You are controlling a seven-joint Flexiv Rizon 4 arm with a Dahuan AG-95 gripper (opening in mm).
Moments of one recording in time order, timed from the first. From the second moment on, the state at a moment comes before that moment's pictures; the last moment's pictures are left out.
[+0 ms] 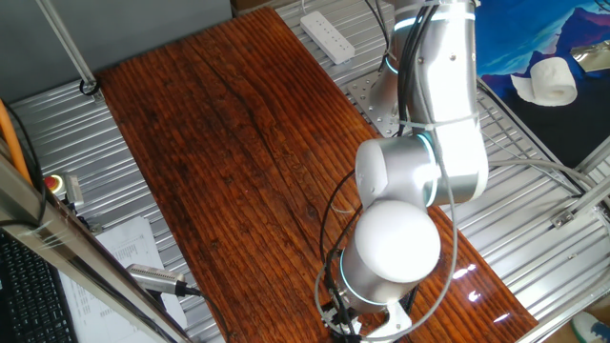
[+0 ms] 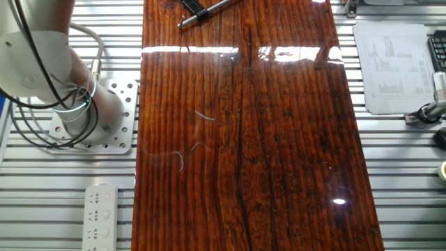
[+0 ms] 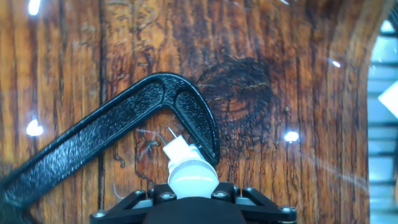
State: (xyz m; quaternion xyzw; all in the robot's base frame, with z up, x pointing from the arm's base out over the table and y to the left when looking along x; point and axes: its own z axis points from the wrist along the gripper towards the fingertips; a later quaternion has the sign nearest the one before) arm 0.468 0.463 0.108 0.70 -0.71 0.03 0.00
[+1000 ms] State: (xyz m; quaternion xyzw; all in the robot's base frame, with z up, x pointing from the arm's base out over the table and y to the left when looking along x) arm 0.468 0.463 0.107 0.57 -0.82 0.02 0.00
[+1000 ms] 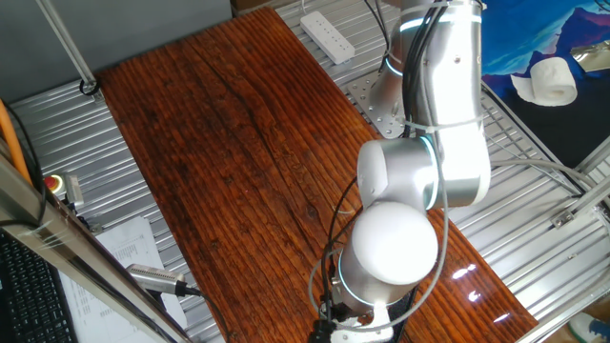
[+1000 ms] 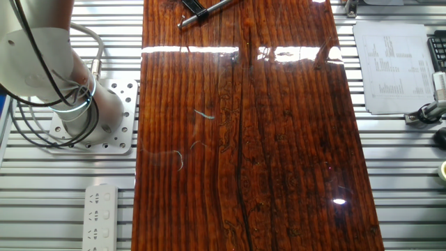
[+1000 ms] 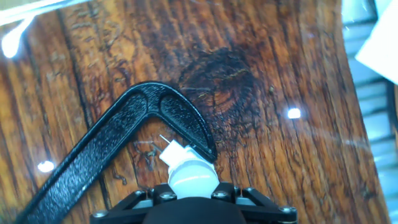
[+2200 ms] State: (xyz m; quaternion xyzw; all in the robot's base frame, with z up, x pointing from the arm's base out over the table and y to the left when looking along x) arm 0.465 0.461 0.107 0.39 -0.92 0.02 0.00
